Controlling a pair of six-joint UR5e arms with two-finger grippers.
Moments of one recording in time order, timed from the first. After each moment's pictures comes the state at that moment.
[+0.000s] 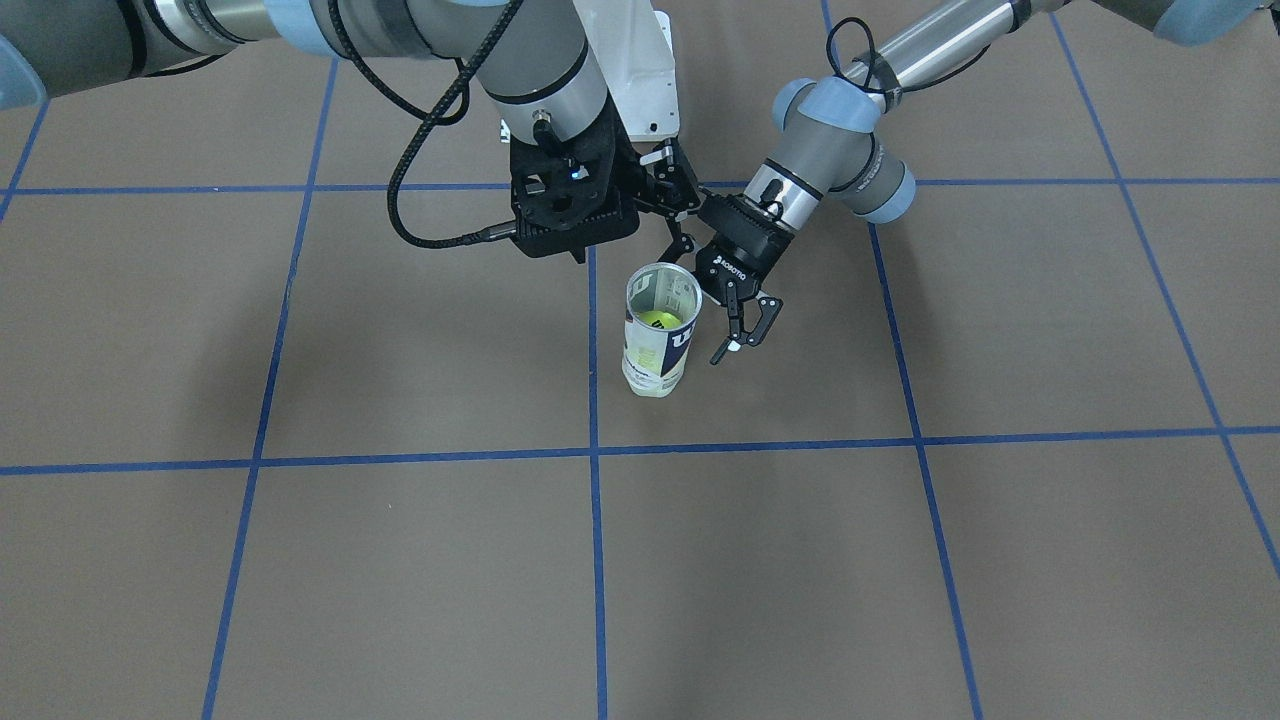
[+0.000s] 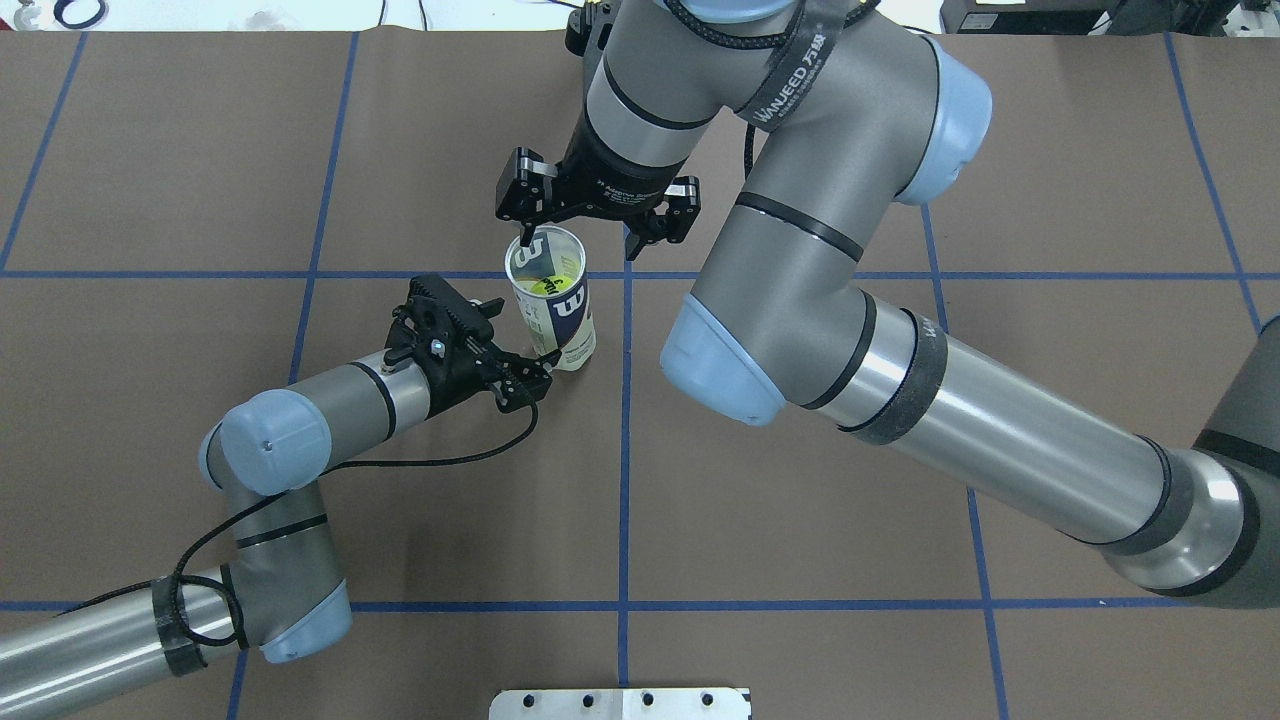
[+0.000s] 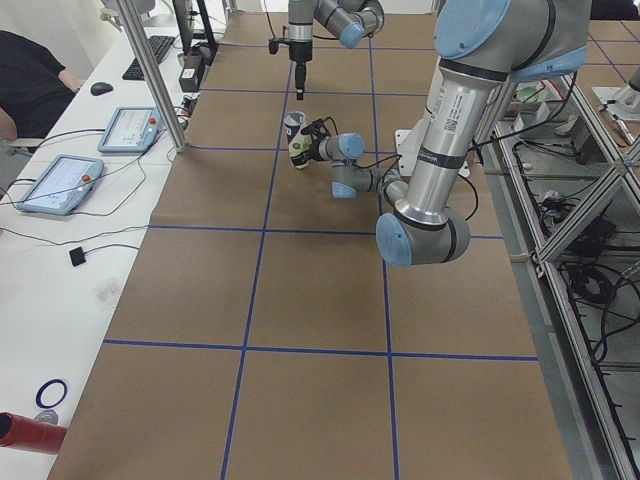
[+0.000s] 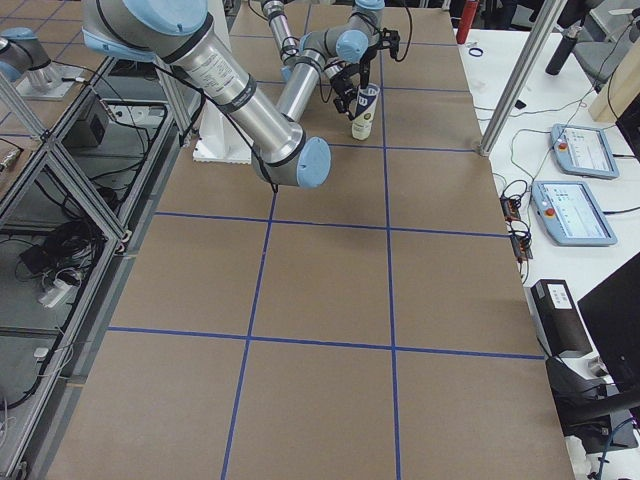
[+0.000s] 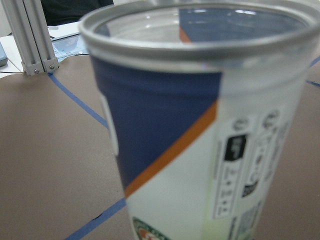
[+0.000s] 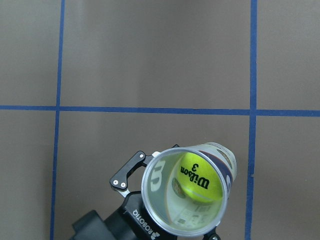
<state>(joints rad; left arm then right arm) -0.42 -1.98 -1.49 -2.78 -1.37 -0.55 0.69 -0.63 1.66 -1.61 2.14 1.18</state>
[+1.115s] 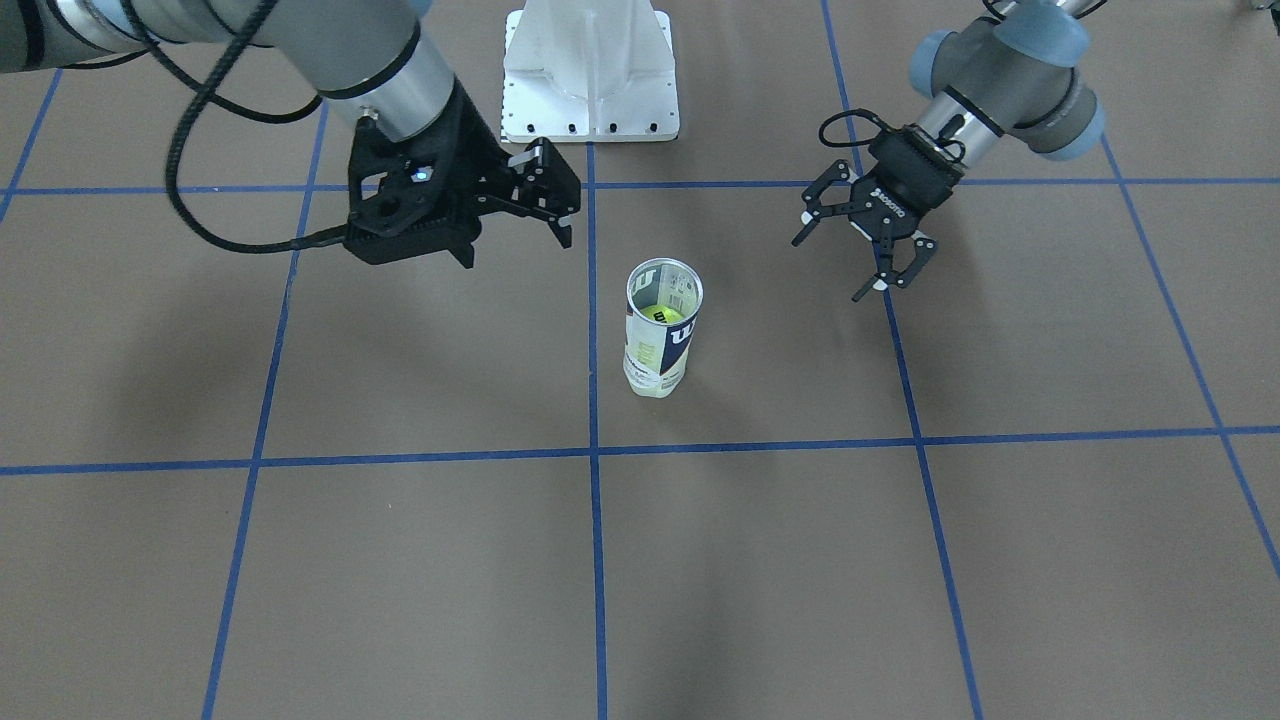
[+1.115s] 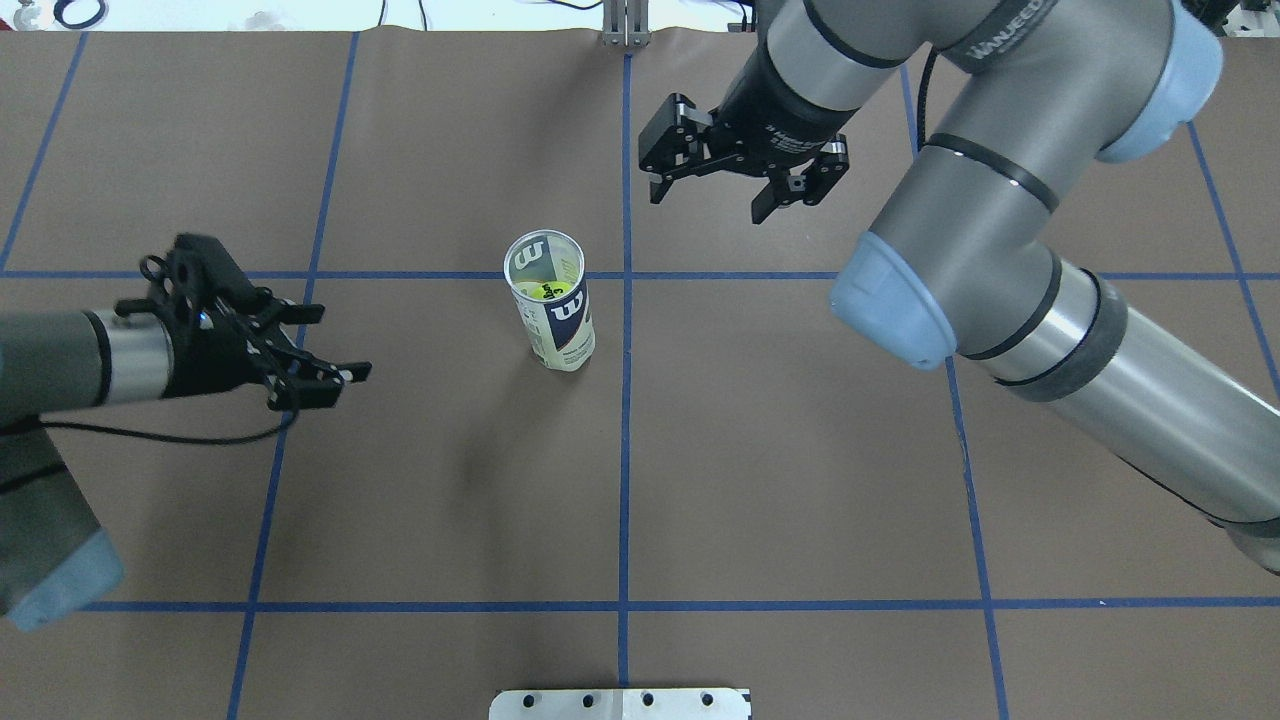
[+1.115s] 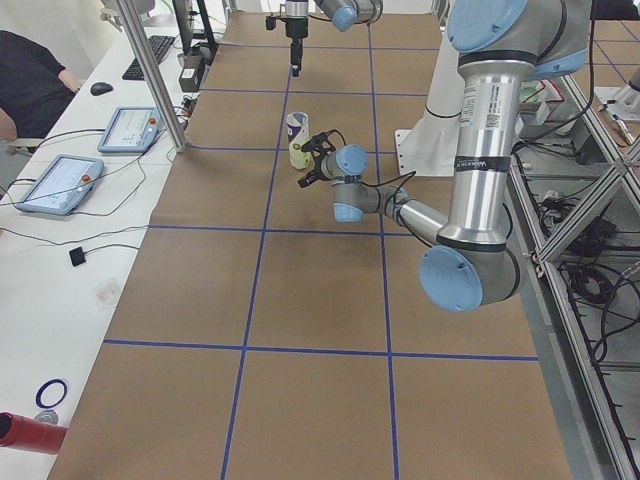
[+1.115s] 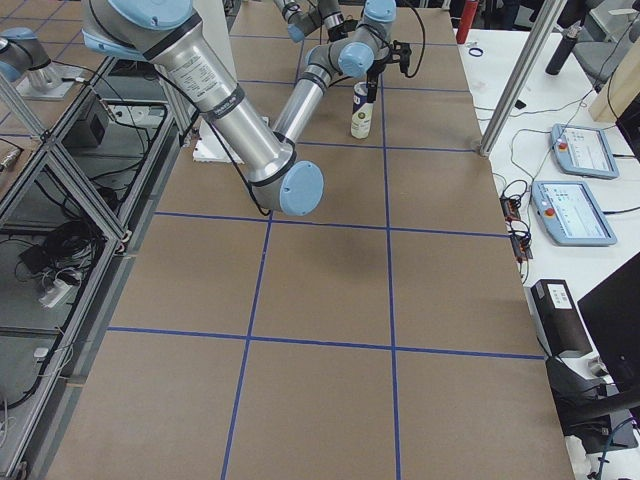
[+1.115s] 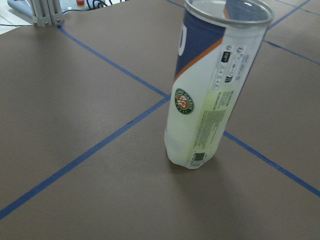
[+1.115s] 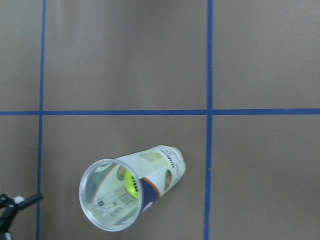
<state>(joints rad) -0.74 -1.64 -1.81 -2.64 -1.92 -0.55 0.86 -0.83 1.82 -1.63 2.27 1.11</state>
